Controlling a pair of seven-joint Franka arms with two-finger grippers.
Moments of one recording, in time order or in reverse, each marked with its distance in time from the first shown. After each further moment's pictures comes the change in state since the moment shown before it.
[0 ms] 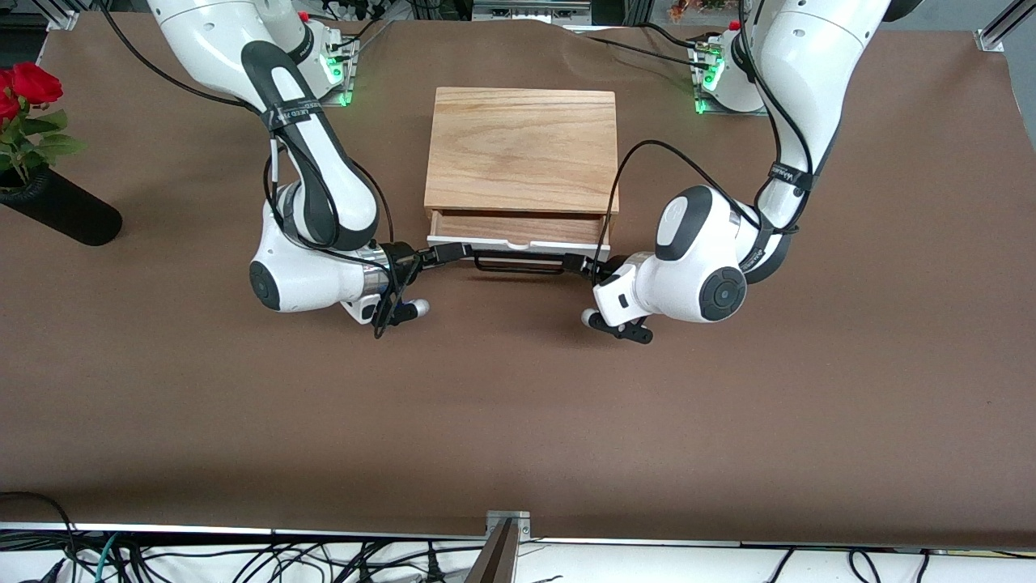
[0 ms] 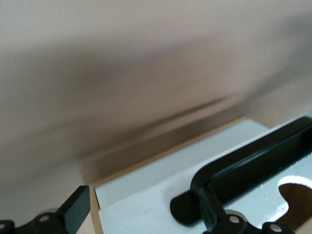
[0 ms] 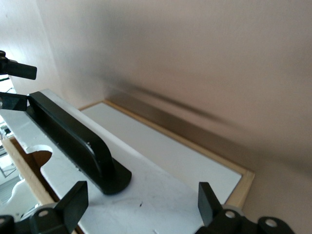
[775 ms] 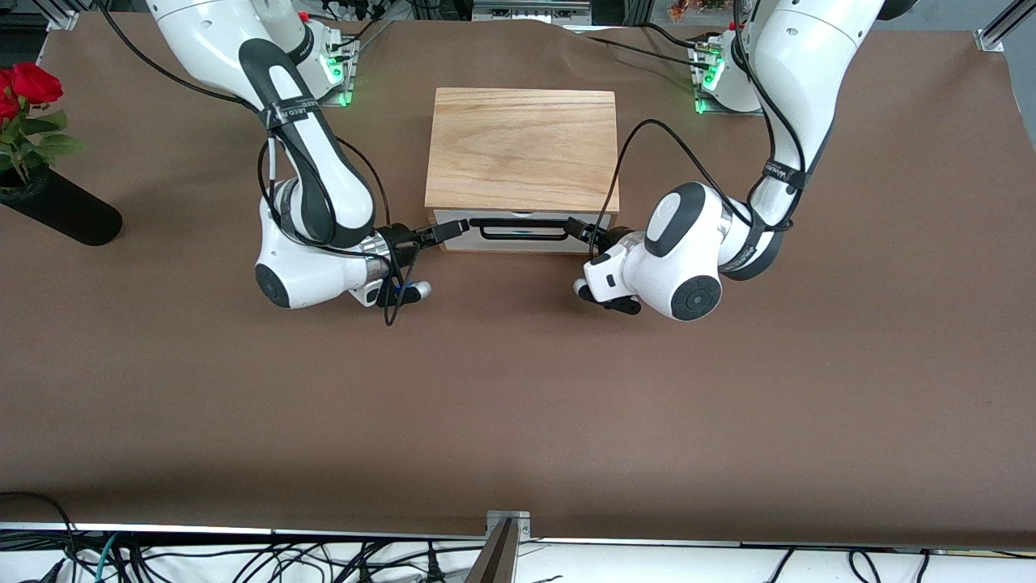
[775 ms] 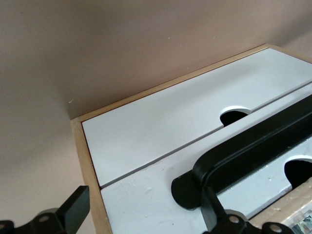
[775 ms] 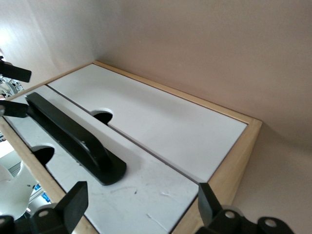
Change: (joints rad) left arm -0.014 -0.002 0.000 -0.021 0.000 -0.193 -0.014; right arm 0.001 -0.024 -0.004 -0.064 0.000 -0.108 0.038
